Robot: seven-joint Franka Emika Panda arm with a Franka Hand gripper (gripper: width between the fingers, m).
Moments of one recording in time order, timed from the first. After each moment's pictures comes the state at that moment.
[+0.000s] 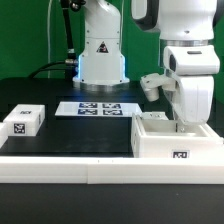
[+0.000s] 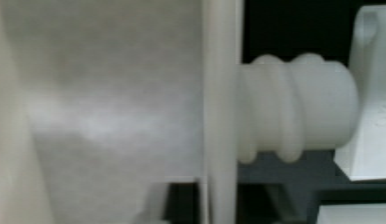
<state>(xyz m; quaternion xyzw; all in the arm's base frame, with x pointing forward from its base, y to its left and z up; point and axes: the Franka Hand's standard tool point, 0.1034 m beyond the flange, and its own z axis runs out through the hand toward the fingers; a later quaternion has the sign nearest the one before) 0.516 0.117 0.021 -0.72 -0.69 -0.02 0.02</state>
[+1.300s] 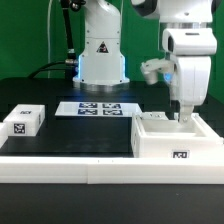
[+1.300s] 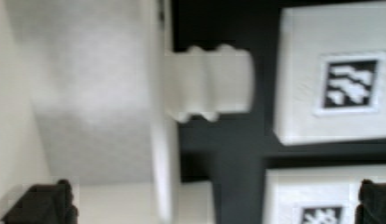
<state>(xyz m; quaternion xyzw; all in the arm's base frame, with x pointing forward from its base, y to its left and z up) 0.493 0.121 0.055 -0.74 -0.68 -0.02 0.01</state>
